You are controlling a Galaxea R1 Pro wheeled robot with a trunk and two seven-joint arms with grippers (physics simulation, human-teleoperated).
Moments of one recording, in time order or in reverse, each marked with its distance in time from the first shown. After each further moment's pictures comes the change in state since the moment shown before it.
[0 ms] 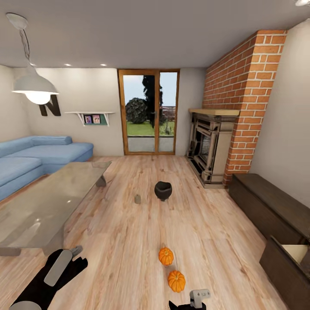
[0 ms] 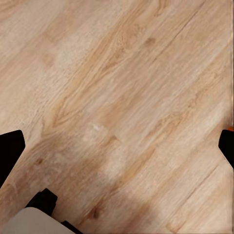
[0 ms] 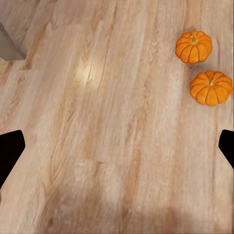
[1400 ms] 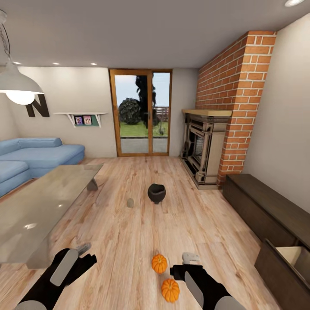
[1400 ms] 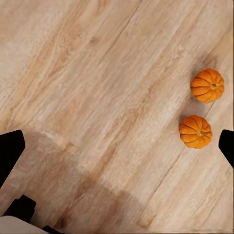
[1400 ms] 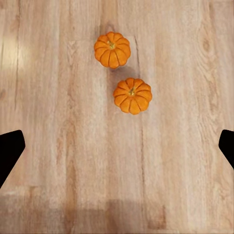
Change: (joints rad) left arm -0.001 -0.025 -0.042 -0.011 0.001 0.000 -0.089; right arm -0.526 0.136 -0.016 0.618 -0.001 0.096 -0.299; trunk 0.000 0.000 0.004
